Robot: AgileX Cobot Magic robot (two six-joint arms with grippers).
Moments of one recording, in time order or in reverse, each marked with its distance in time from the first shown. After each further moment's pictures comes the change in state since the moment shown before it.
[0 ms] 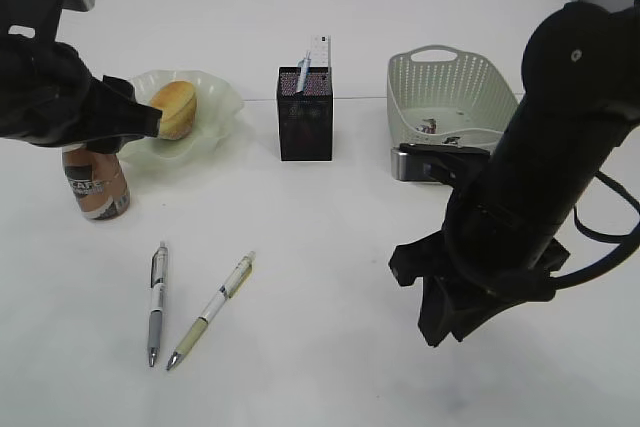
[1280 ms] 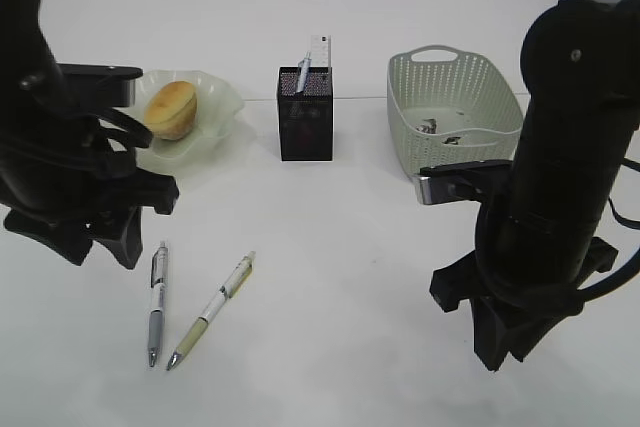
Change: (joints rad) left arm 0.000 0.154 -0.224 -0.680 0.670 0.416; right arm 0.000 -0.002 -0.023 -0.174 0.181 0.084
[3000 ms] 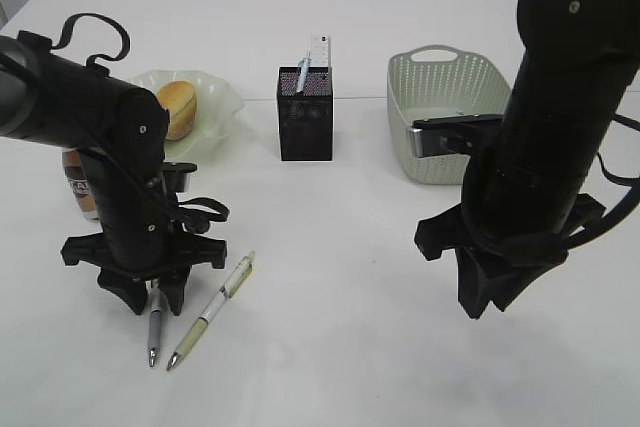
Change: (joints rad) left arm 0.064 0.459 -0.084 -0.009 -0.220 -0.053; right arm 0.000 0.000 -0.103 -0.032 0.006 0.051
